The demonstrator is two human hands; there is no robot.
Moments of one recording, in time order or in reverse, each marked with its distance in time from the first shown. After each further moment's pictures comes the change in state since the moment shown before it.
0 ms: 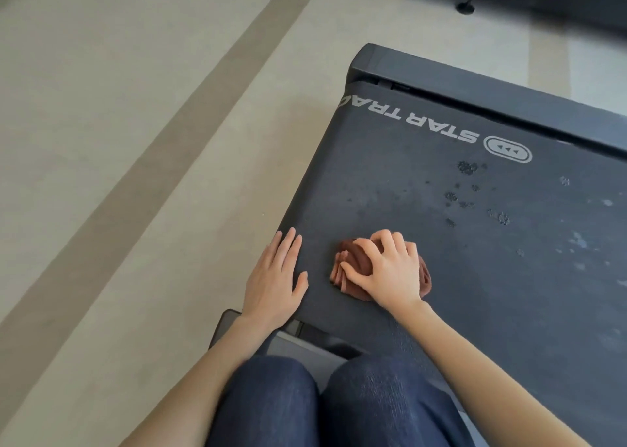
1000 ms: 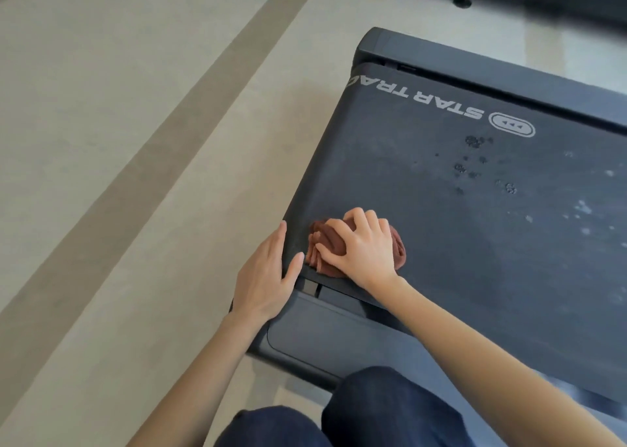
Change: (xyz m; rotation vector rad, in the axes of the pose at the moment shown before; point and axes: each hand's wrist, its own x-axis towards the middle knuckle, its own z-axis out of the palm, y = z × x) left_hand -0.057 -0.020 -0.015 -0.270 0.053 -0.103; right_hand -0.008 -0.075 -0.006 0.059 -0.072 -0.020
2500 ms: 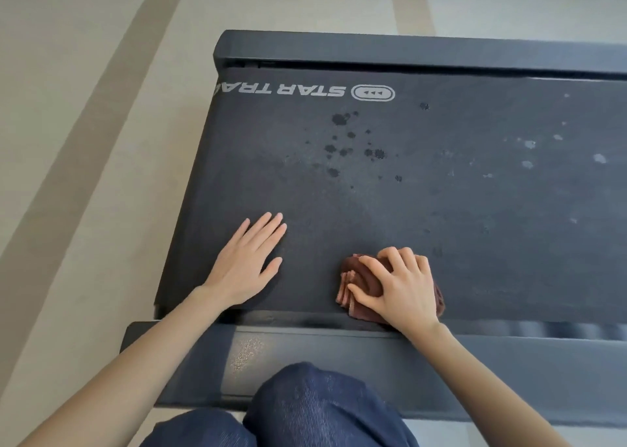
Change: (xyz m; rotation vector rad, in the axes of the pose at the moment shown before) left_hand 0.071 0.101 0.061 0.440 -0.258 0.662; right_hand -0.160 0.148 -0.076 -0.180 0.095 0.273
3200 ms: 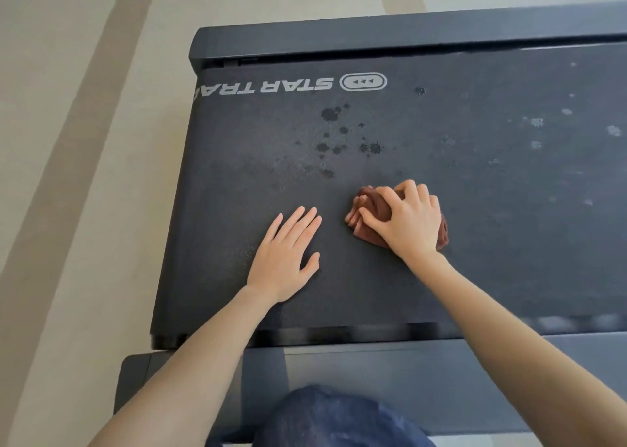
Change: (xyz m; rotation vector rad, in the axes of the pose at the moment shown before) left_hand 0.057 0.040 0.013 0.002 0.013 0.035; right_hand 0.092 0.039 0.031 0.020 0.016 0.320
